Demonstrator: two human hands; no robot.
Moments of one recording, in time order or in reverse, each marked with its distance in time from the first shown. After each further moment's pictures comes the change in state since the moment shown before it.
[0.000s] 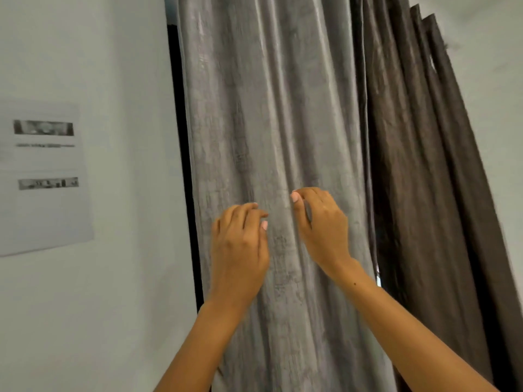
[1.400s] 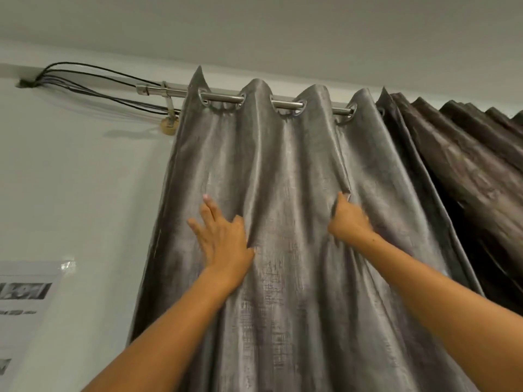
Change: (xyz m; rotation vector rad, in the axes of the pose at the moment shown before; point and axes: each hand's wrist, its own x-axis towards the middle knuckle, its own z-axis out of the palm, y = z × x) left_hand 0.302 -0.069 0.149 0.862 -0.058 -0.255; right_hand 0.327 0.167 0.139 0.067 -0.442 0.292
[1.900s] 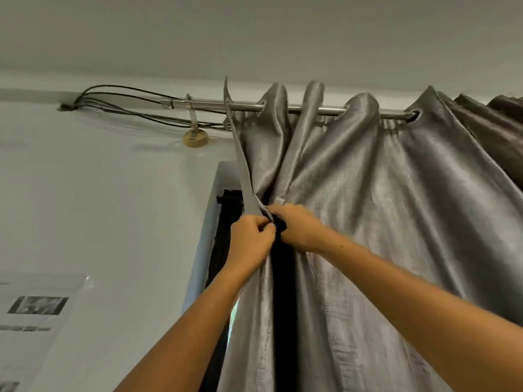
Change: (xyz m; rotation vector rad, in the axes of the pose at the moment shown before) left_hand 0.042 -0.013 0.033 -0.982 0.126 0.009; right_hand 0.015 -0.095 0.062 0.089 -0.067 -0.763
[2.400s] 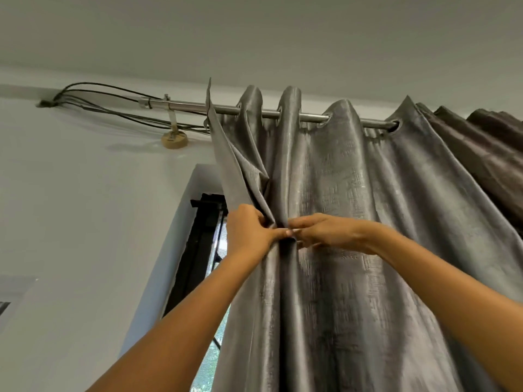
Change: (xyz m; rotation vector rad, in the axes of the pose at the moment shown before) left_hand 0.018 0.035 0.054 0.186 0.057 0.081; right_hand -0.042 0.082 -0.065 0.516 -0.418 0.160
